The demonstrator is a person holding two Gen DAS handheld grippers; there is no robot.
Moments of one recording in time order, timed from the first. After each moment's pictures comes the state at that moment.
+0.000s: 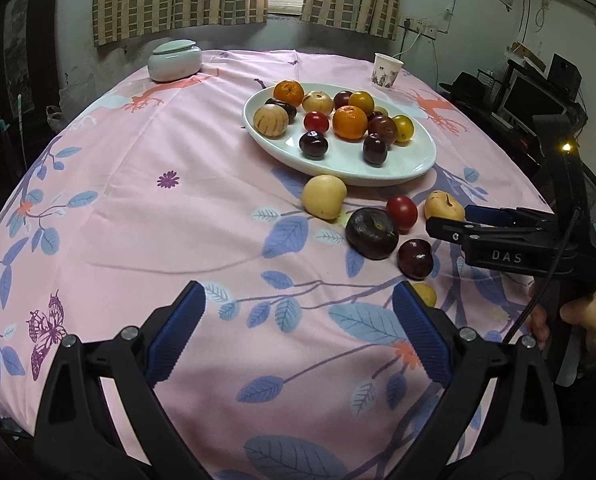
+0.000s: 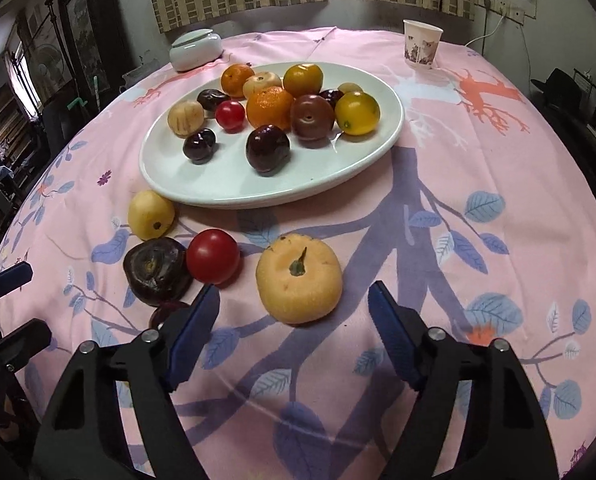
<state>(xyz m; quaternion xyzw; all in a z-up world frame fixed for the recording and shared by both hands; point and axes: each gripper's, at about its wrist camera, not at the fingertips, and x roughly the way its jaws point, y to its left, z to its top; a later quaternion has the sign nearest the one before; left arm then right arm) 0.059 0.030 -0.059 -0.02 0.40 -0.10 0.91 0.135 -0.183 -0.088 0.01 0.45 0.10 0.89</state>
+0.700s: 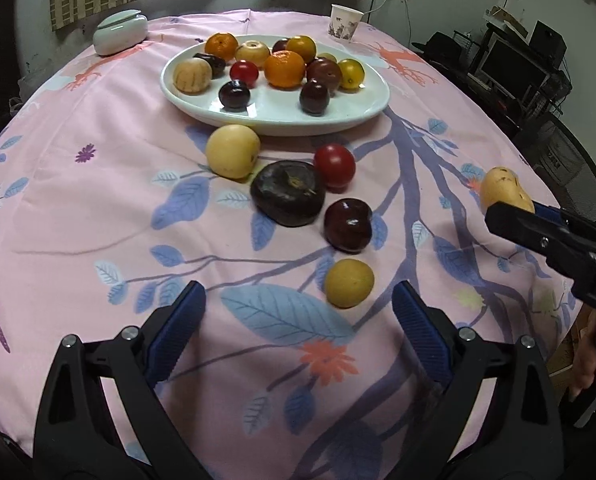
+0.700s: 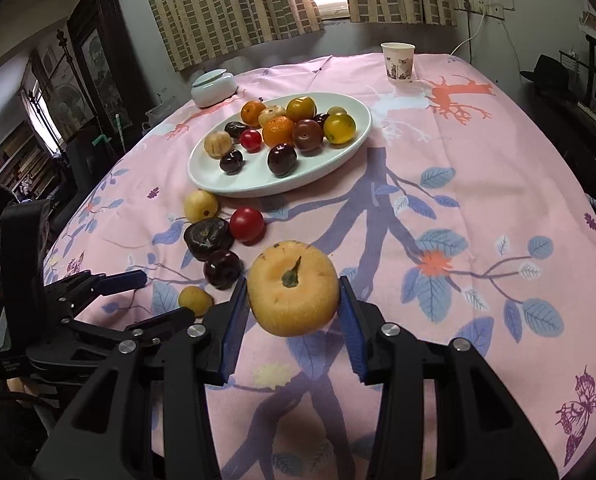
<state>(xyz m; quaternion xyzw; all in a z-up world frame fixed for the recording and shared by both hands) 0.072 -0.034 -0.090 0.00 0.47 -0.16 0.87 0.046 -0.219 -0.054 0.08 0.40 0.14 0.90</state>
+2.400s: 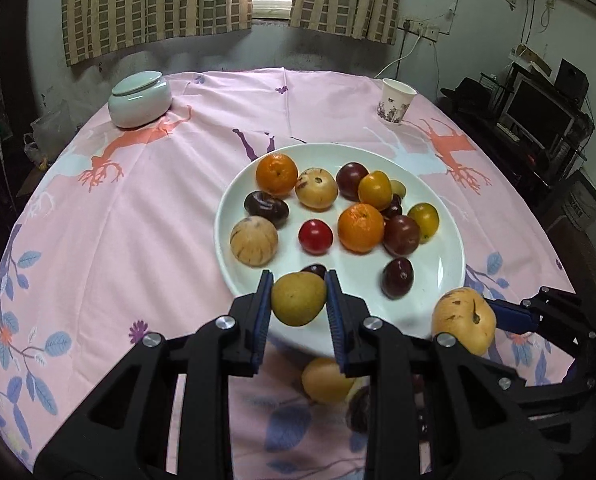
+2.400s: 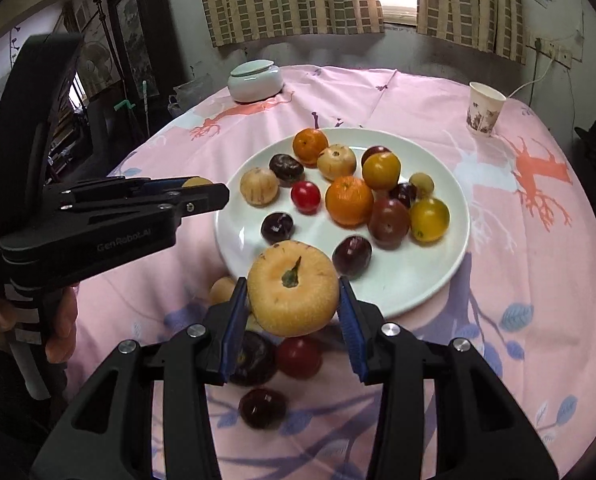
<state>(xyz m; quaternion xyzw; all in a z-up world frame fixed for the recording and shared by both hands) 0.221 0.003 -0.015 0.00 0.42 -0.12 0.90 0.172 -0.140 -0.023 -0.01 0.41 0.19 0.89</state>
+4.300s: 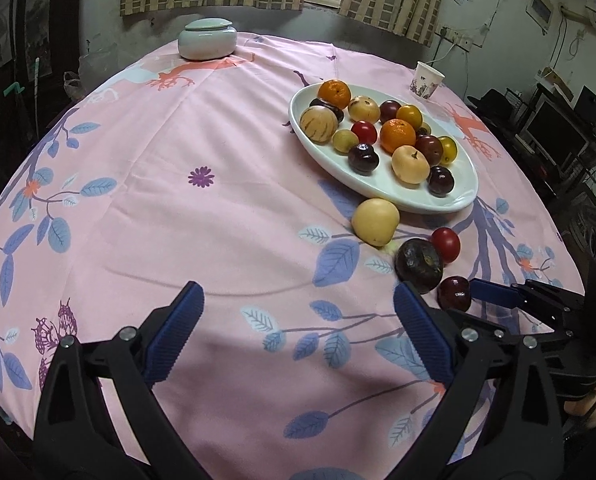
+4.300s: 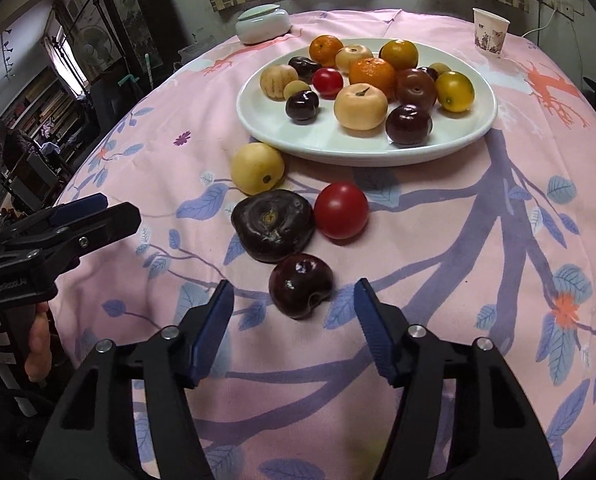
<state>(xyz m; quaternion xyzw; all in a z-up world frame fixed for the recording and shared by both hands) 0.095 0.061 -0.060 -0.06 0.43 -0.07 0.90 0.106 -0.134 -0.086 0.02 0.47 0.20 0.86</state>
